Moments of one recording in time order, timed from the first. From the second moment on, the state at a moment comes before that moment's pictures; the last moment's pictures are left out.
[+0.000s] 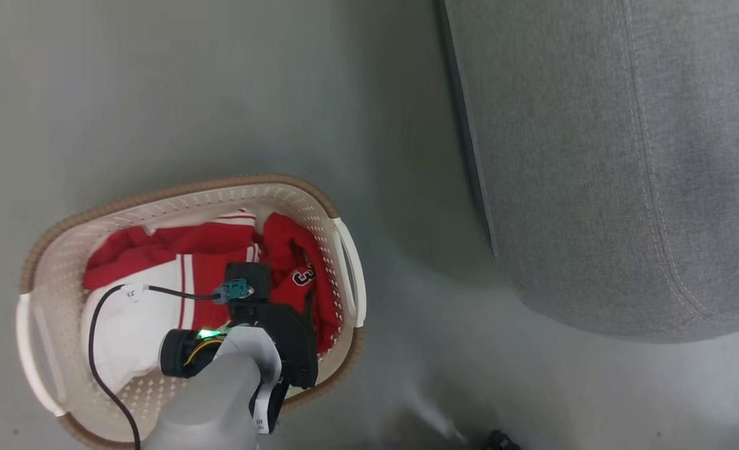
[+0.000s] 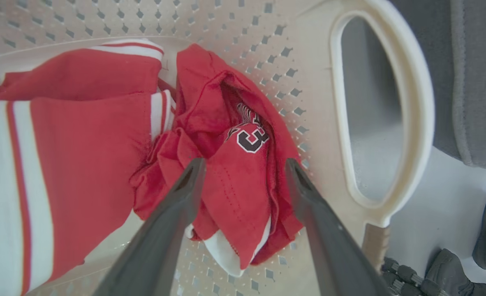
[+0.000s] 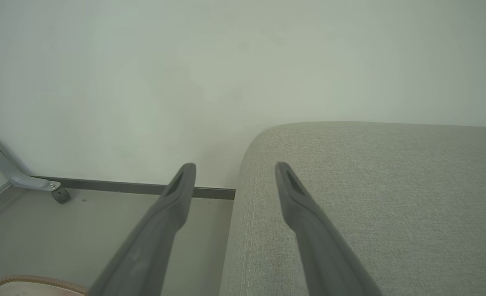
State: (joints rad) left arm -0.80 0.05 -0.93 1.01 -1.01 0.12 -0.05; right arm -0.37 -0.68 0.12 -0.25 0.77 0.12 -0.26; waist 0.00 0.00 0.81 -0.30
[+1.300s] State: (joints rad) left arm -0.84 0.06 -1.09 1.13 -1.26 0.12 -0.15; right arm -0.42 -0.69 0.13 -0.26 0.81 0.12 -0.26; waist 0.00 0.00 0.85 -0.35
